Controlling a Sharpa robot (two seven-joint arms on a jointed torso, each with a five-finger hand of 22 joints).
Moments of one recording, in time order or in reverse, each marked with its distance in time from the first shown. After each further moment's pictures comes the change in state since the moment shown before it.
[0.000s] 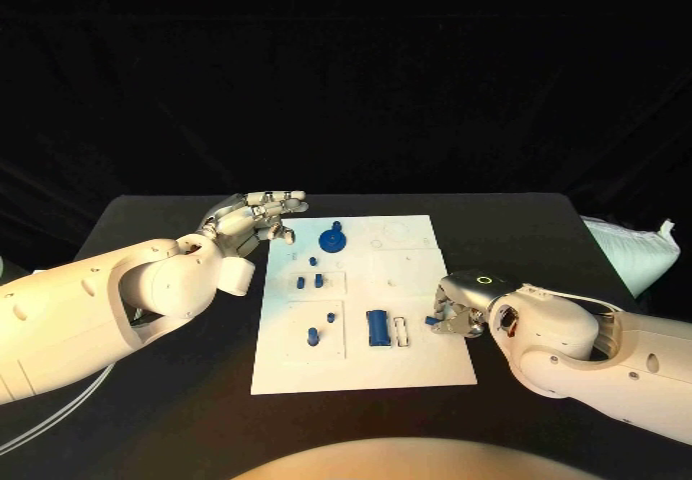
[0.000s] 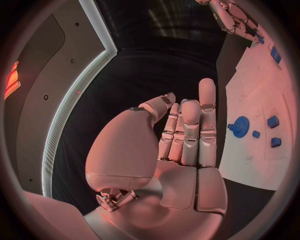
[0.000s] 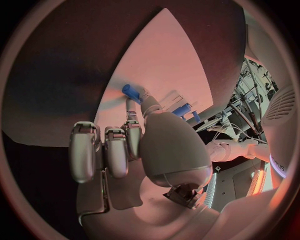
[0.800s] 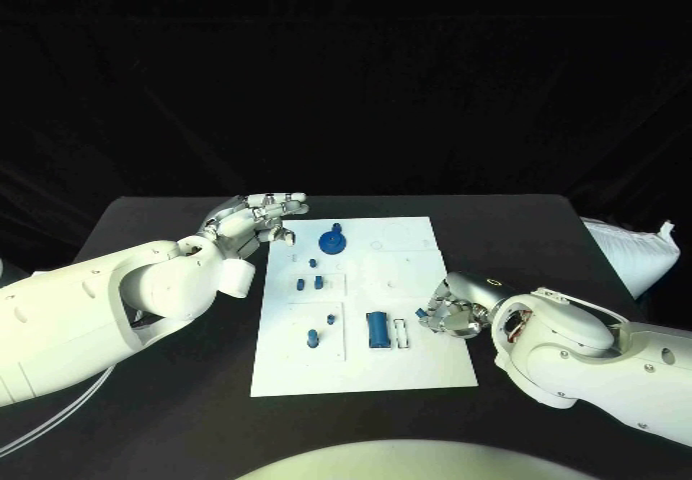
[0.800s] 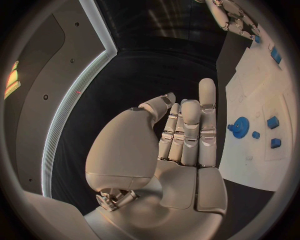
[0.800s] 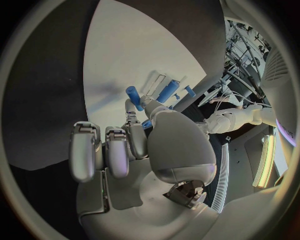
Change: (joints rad) left arm 0.000 0.002 0.000 0.001 0.000 0.002 -0.001; left_hand 0.000 0.000 0.000 0.000 0.000 0.000 0.000 0.000 0.000 0.000 0.000 0.000 0.000 0.000 0.000 0.000 0.000 0.000 0.000 0.000 0.000 0.000; right arm 0.011 -0.026 -0.007 0.066 0.277 -0.194 -0.026; right_hand -0.164 -0.035 0.270 0.000 0.061 0.003 0.003 -0.024 -0.006 0.007 -0.006 -0.014 -0.150 0.000 0.000 0.000 0.000 0.000 0.000 0.000 0.000 0.000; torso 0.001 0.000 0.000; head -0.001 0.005
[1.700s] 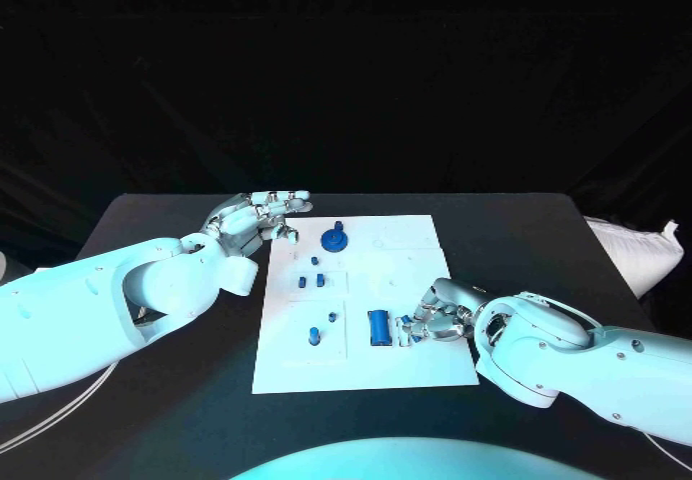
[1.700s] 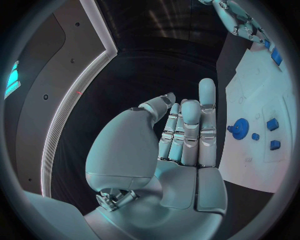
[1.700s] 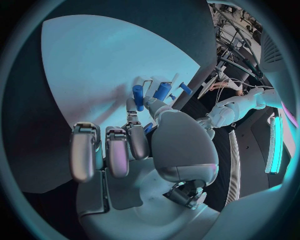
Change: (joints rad) left arm 0.000 -0.001 0.000 0.006 0.000 0.001 0.000; left_hand 0.000 0.000 0.000 0.000 0.000 0.000 0.000 0.000 0.000 0.000 0.000 0.000 0.000 0.000 0.000 0.000 0.000 0.000 0.000 0.000 0.000 0.000; right arm -0.010 0.077 -0.004 -0.039 0.146 -0.017 -0.014; right_hand -0.064 -0.043 0.002 0.018 0.086 0.024 -0.005 0.014 0.024 -0.002 -0.006 0.034 0.000 -0.004 -0.004 0.000 0.000 0.000 0.000 0.000 0.004 0.001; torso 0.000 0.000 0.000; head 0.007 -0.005
